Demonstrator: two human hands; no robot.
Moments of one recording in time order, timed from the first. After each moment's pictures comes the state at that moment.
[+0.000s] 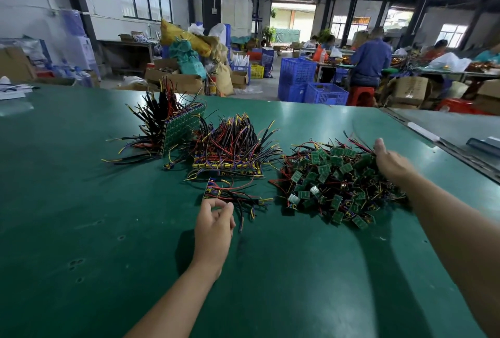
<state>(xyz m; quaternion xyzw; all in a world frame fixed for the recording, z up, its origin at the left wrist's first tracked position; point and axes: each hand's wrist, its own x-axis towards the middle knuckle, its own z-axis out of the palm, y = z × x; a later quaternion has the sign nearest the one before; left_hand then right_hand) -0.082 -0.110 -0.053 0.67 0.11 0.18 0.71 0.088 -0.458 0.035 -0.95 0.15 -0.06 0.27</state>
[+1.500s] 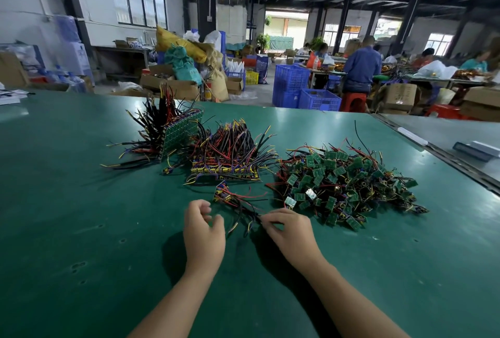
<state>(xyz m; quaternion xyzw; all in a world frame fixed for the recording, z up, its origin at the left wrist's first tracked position) -0.085 -0.099 -0.060 0.76 0.15 0.30 0.56 -0.052 -0.276 -0.059 -0.89 -0.20 -0.18 0.37</state>
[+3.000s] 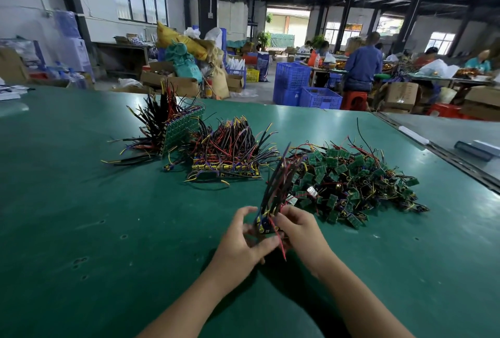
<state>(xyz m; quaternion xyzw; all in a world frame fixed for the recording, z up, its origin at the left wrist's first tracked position) -0.114 -0.129 -0.054 0.73 -0.05 0.03 0.68 -0.071 -0.281 -0.042 -0.74 -0.10 0.04 0.66</state>
